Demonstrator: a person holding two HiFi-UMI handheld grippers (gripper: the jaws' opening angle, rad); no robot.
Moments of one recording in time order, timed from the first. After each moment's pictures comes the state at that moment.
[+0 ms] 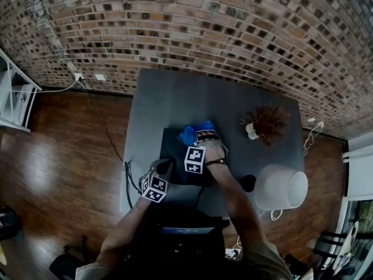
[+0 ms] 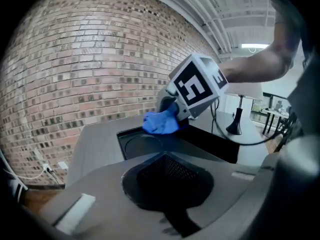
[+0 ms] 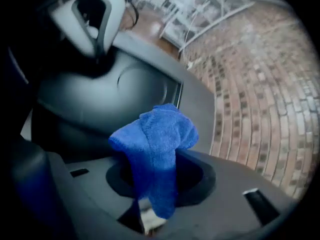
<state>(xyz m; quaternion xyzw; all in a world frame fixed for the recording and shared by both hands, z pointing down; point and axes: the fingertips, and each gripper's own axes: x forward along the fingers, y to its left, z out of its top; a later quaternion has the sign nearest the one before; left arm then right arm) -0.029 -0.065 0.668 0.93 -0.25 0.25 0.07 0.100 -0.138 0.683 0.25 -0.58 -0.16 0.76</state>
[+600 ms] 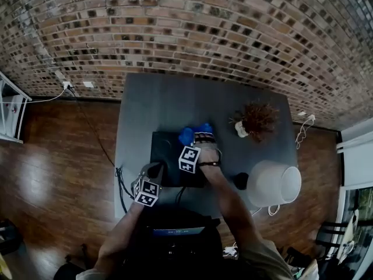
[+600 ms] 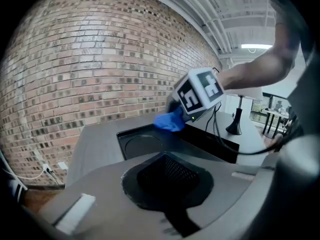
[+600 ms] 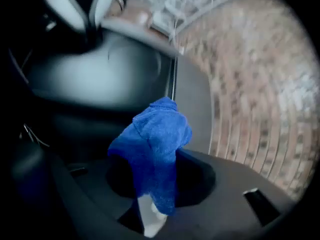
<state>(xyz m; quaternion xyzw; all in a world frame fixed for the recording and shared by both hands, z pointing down) -0.033 -0.063 0.668 0.93 -0.26 0.25 0.08 0.148 -0.128 0.694 0.31 -0.53 -0.10 0.79</state>
